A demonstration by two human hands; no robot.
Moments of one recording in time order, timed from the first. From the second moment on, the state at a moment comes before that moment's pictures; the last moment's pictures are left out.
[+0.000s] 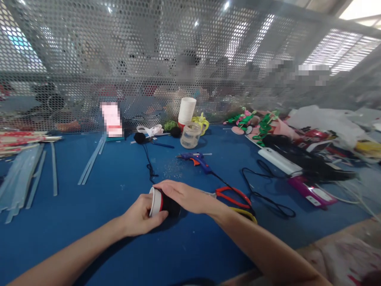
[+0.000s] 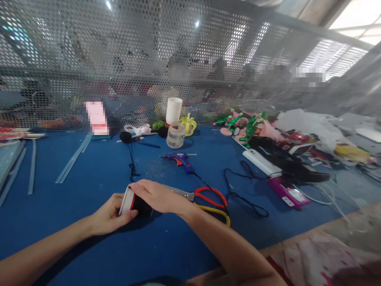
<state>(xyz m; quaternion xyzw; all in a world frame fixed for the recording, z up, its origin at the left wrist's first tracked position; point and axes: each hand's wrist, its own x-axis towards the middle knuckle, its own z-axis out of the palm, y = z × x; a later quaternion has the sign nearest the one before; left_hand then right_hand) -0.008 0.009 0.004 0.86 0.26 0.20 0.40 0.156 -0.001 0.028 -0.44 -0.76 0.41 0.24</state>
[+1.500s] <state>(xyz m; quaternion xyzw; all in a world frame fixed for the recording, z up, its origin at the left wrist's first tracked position) -0.003 0.020 0.013 0.72 0.46 0.24 0.46 0.245 0.061 -0.001 -0.79 -0.57 0.15 0.13</state>
